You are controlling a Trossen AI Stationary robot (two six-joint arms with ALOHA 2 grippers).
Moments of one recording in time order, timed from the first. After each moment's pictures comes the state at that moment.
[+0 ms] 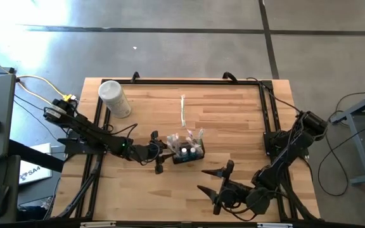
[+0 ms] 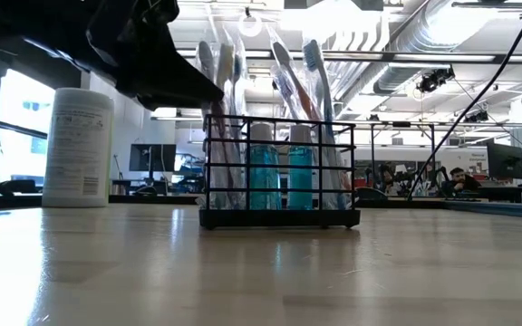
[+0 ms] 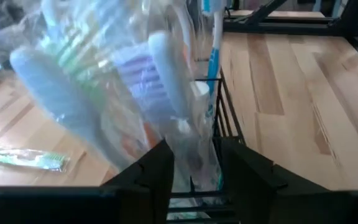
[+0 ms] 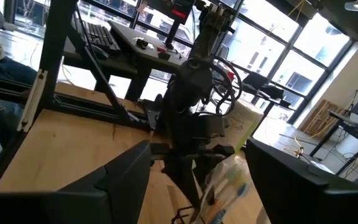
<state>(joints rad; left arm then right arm) -0.39 1.47 0.60 0.53 -0.55 -0.21 0.84 1.67 1.17 0.38 1.15 -0.26</state>
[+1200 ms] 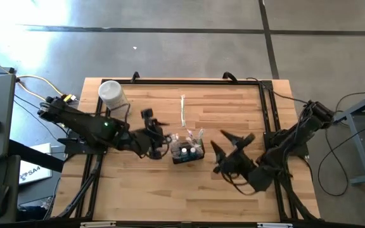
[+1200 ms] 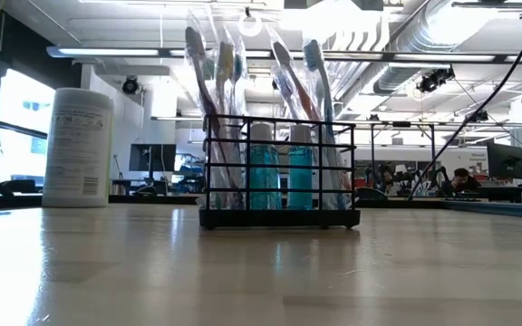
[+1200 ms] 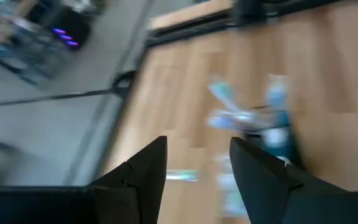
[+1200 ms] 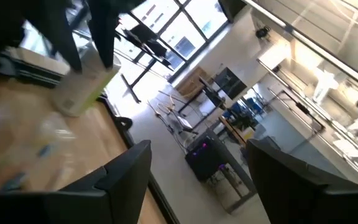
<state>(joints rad) -0.39 1.36 1.39 -0.69 -0.74 -0.07 0.73 1.49 1.17 0.20 1.57 -0.59</state>
